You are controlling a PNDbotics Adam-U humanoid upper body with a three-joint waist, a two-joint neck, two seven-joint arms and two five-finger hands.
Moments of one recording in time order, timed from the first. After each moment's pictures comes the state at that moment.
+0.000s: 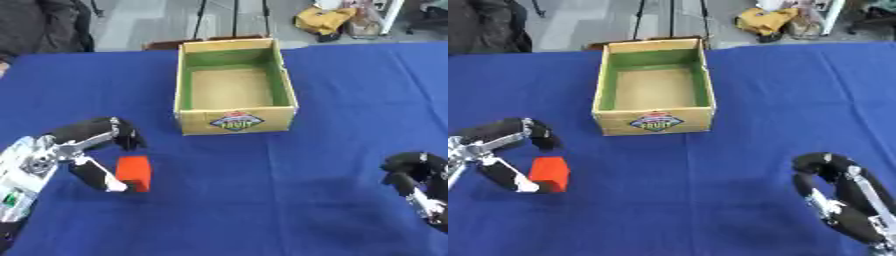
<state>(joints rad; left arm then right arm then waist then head) -0.44 0.56 -0.20 -1.51 -0.60 -0.25 -0.57 -0.01 -0.48 0.11 -1.79 -0.11 -0.32 0.11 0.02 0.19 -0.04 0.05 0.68</state>
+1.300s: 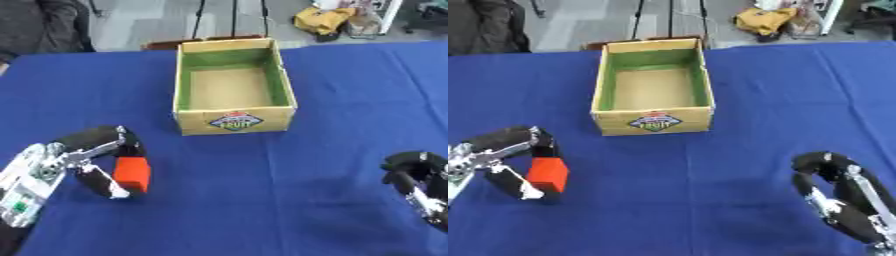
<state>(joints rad) -0.44 0.54 -0.22 -1.48 -0.68 -0.27 -0.51 -0.01 -0.48 0.11 -1.79 -0.11 -0.32 0.11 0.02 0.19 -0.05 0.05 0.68</state>
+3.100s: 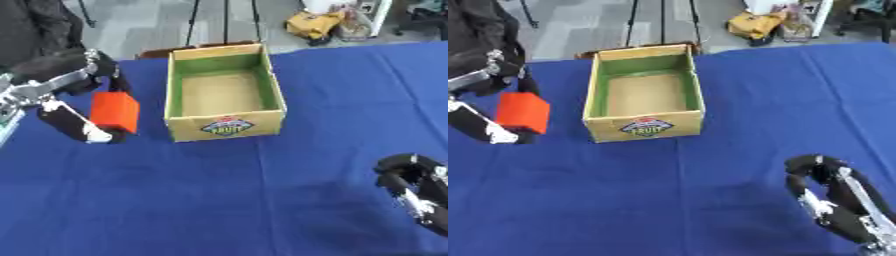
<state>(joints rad) -0.71 0.71 -0.23 -1.60 -0.41 -0.22 -0.49 0.00 -0.48 0.11 -1.79 -0.11 -0.32 0.11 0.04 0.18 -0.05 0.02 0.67</state>
